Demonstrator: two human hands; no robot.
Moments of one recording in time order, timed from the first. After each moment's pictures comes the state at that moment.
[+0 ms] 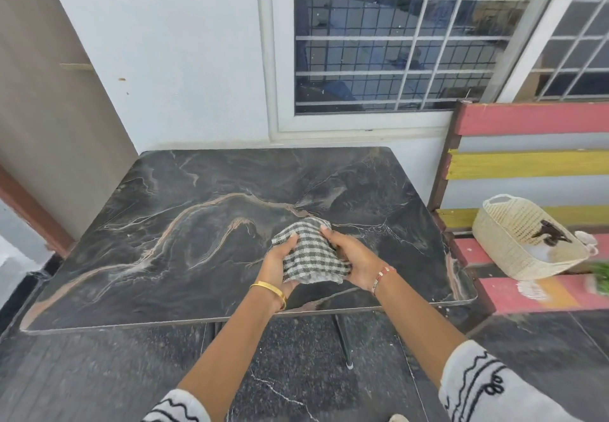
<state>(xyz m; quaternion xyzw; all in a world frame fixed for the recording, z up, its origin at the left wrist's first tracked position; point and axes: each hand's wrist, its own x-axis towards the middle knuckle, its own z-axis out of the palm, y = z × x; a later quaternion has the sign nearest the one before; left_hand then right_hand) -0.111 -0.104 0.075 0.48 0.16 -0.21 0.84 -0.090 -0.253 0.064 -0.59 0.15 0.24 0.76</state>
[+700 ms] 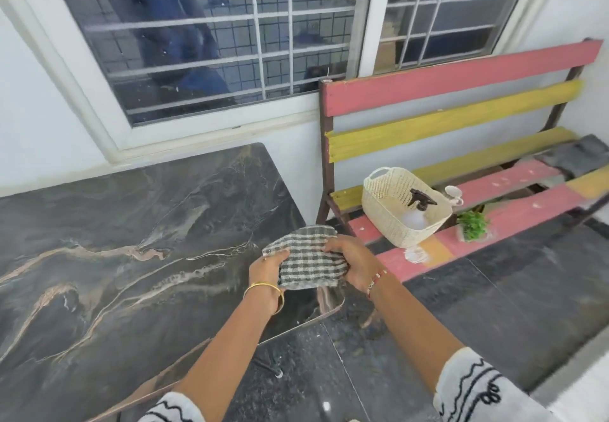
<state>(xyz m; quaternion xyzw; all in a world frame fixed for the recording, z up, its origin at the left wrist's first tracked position) -0.071 -0.388 0.053 0.60 0.23 -0.26 0.72 -0.097 -0.534 0.037 -0.52 0.31 0.06 0.79</state>
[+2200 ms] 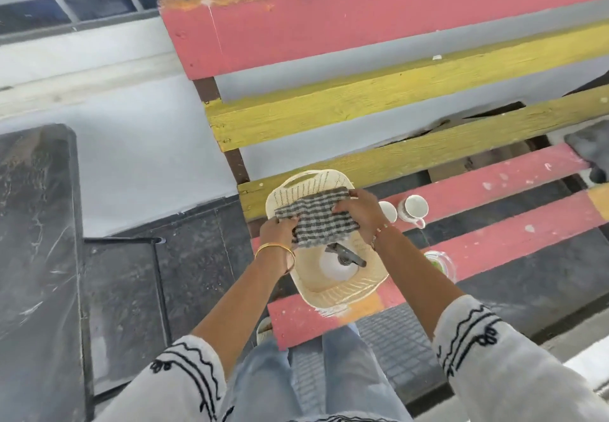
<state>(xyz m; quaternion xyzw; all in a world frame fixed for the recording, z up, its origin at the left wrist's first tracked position) 0.153 -0.837 -0.066 0.73 0.25 -0.33 0.55 0.129 -0.990 -0.069 -0.63 0.43 0.12 0.64</state>
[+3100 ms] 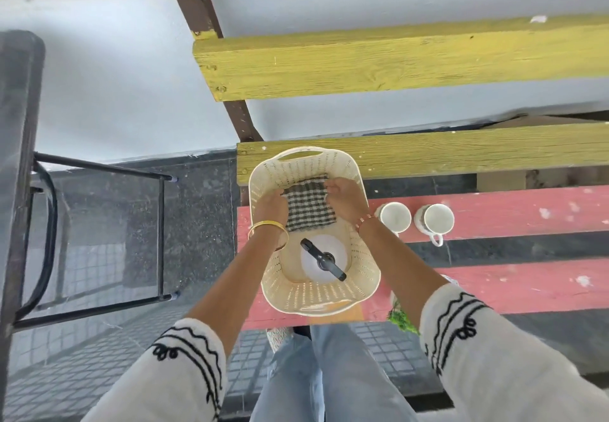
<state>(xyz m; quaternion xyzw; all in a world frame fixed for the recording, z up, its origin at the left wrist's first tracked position) 0.168 -0.896 -0.134 0.78 0.31 -0.28 0.46 0.171 -1.027 -0.163 -0.79 0.23 0.27 0.49</state>
